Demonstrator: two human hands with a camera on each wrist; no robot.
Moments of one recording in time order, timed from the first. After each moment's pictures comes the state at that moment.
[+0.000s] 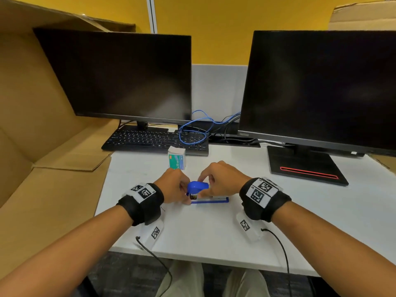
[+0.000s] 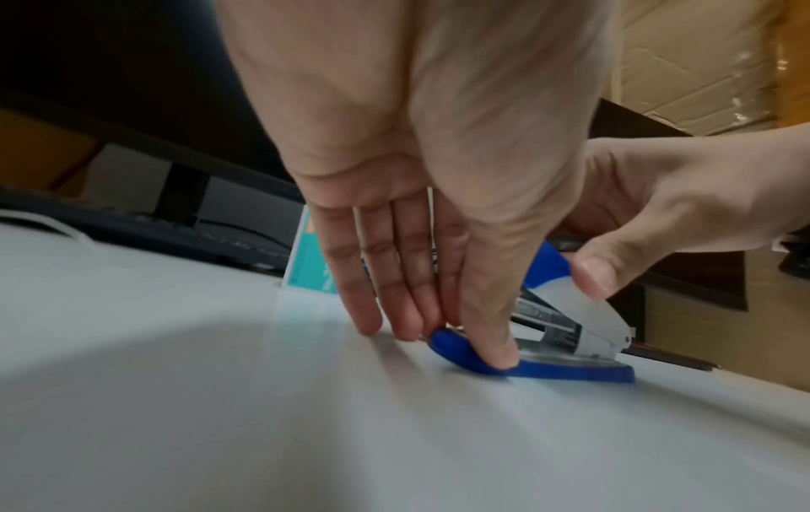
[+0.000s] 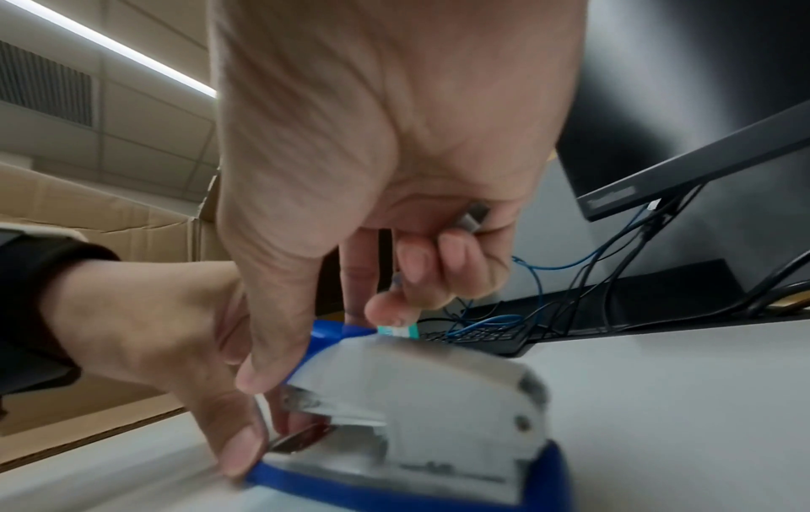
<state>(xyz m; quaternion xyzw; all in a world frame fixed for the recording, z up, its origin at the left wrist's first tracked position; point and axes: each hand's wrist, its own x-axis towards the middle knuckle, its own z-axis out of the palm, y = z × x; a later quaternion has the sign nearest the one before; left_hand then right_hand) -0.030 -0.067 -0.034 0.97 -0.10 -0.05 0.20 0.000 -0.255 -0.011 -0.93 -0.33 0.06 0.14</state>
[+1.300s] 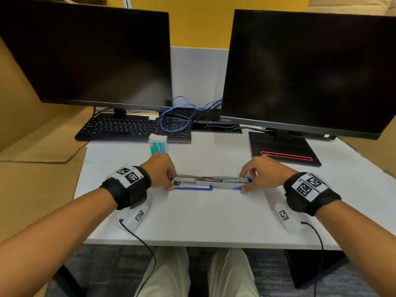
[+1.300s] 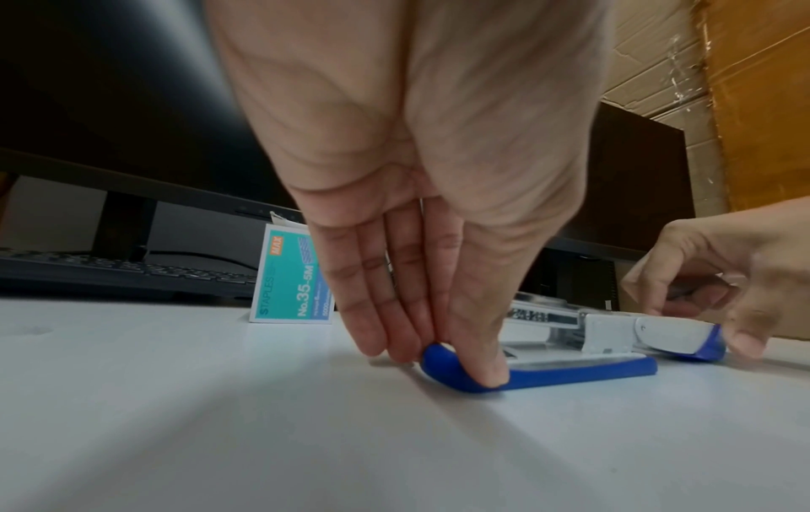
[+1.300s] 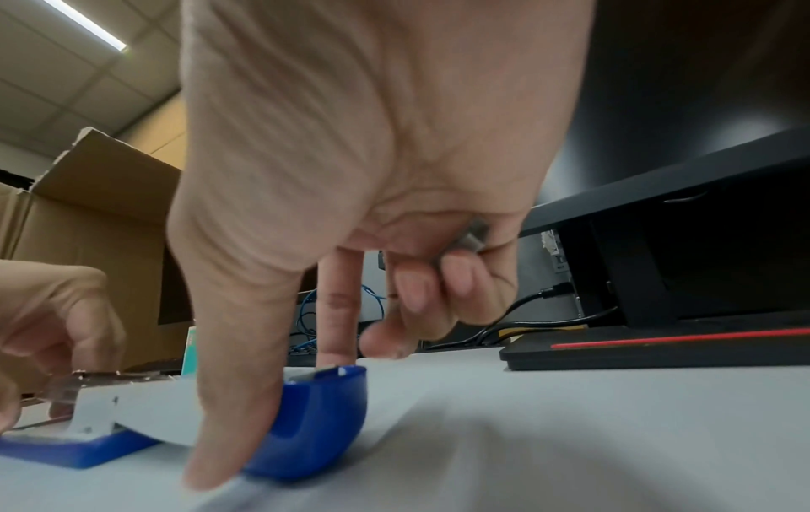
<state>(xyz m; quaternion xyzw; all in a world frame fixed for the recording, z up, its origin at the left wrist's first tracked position) -0.021 -0.075 -0.029 0.98 -0.12 -0.05 0.15 -0.007 -0.396 -0.023 -0.97 -0.21 0.12 0.07</state>
